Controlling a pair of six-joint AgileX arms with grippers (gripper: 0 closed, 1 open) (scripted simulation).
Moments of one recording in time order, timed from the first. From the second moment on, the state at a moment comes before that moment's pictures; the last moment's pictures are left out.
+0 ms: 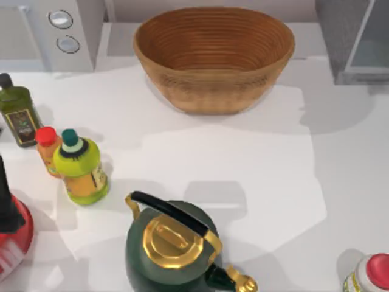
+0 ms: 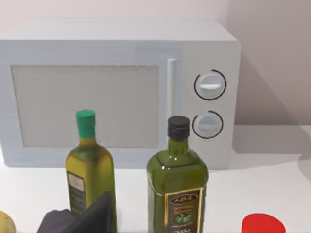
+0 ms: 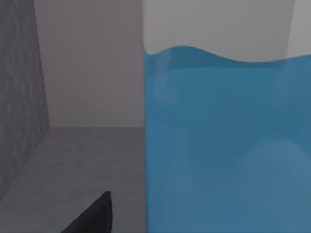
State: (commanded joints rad) left arm 0.00 0.00 0.00 0.00 0.00 0.00; right arm -0.23 2.16 0.99 1.16 -0.19 0.01
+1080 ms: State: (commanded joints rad) left arm 0.00 0.00 0.00 0.00 0.00 0.00; right arm -0.20 2.28 1.24 1.04 -0.17 0.01
